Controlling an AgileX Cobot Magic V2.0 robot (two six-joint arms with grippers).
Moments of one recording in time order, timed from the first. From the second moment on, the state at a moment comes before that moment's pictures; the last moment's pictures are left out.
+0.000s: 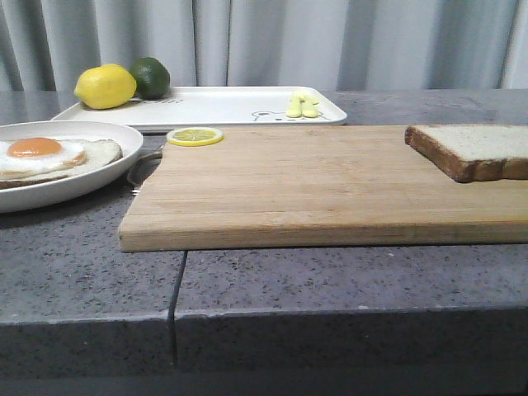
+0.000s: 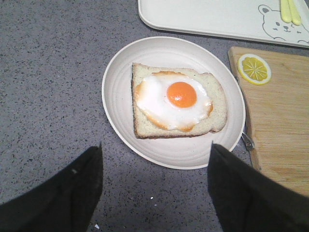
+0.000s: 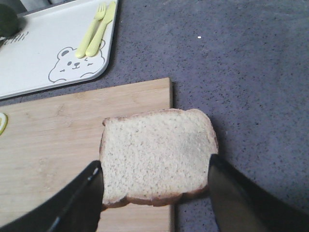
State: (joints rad) left arm 0.01 0.73 -0.92 -0.23 0.99 -0.12; right arm -0.33 0.92 -0.75 0.86 0.68 -0.65
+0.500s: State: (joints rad) left arm 0.01 0.73 -0.92 -0.23 0.99 -0.12; right arm -0.44 1.15 -0.72 1.14 0.72 -0.87
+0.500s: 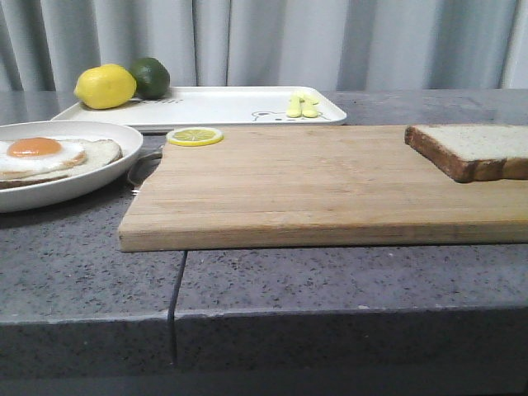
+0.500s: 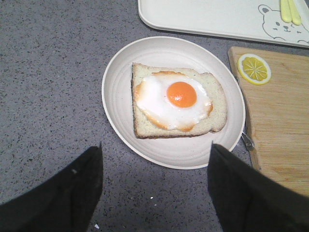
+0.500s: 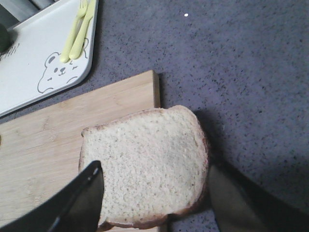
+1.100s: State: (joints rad) left arm 0.01 0.73 -0.92 -0.23 0.99 -0.12; right arm -0.44 1.38 -0.71 1.32 0.71 -1.04
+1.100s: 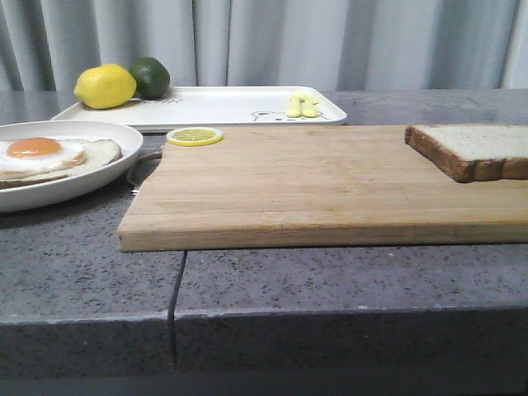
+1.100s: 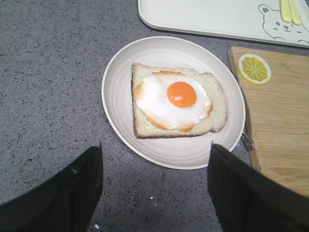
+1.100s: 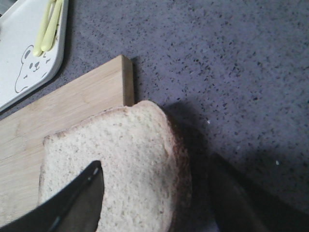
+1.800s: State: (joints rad) left arm 0.01 0.73 -0.92 -0.23 0.99 -0.12; right arm -0.44 1.50 -0.71 1.40 0.78 -1.09
